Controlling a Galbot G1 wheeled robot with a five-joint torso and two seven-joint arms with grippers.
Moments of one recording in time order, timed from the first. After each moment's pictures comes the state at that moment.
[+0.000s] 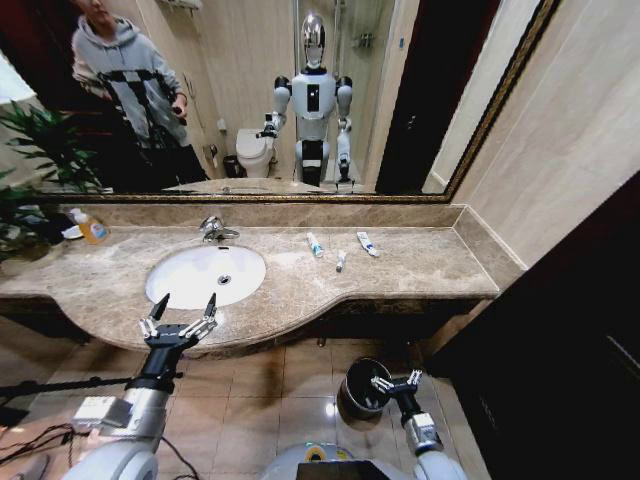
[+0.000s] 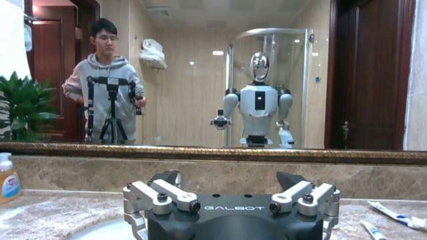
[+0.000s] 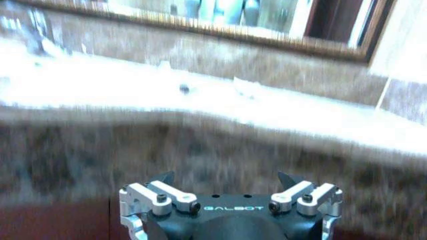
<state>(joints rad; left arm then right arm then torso) 1.84 -1.36 -0.82 -2.47 -0.37 0.04 0.05 -1.81 1.45 0.53 2.01 -0.08 0.17 0.03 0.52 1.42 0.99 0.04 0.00</state>
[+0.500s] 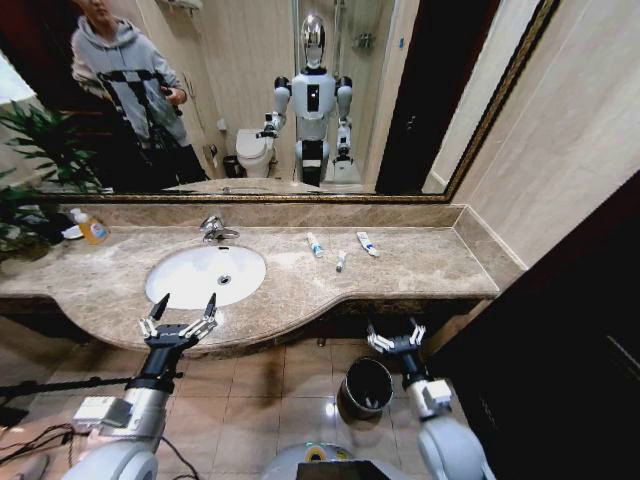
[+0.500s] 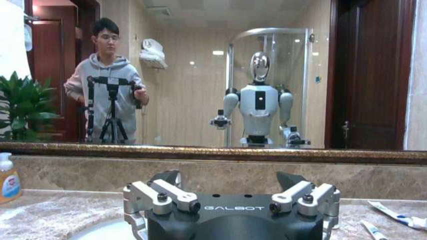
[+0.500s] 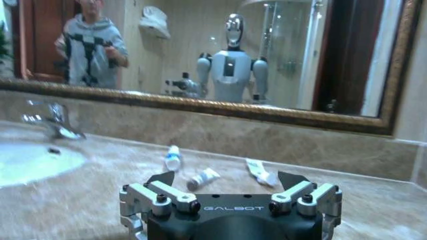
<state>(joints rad) 1.84 -1.36 -0.82 -2.47 -0.37 0.04 0.05 -1.62 1.38 0.50 2.19 0.05 -0.02 -0.02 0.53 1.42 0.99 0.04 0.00</state>
